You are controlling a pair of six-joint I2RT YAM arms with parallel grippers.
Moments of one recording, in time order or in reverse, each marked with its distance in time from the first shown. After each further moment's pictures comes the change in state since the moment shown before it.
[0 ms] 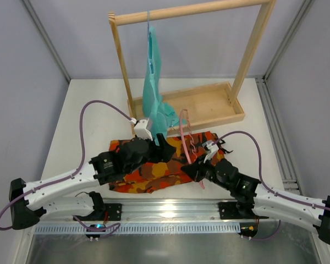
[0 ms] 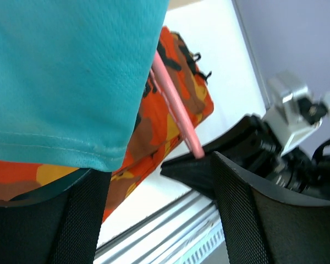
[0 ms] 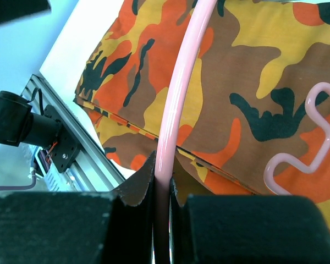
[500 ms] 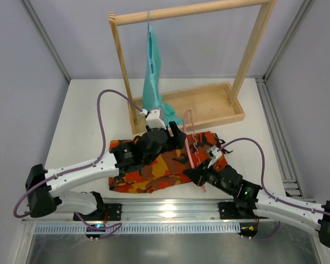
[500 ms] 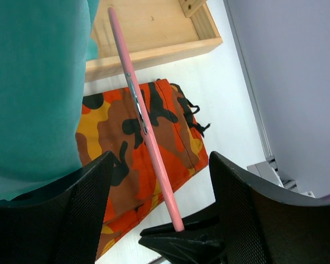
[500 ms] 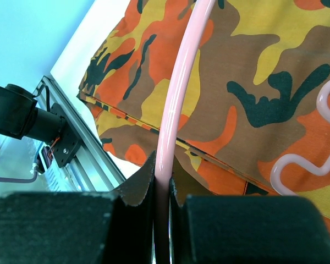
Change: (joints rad) left arm 0.000 0.252 0.181 0.107 -0.161 -0.026; right arm 0.001 -0.138 -0.171 0.114 -0.005 0.012
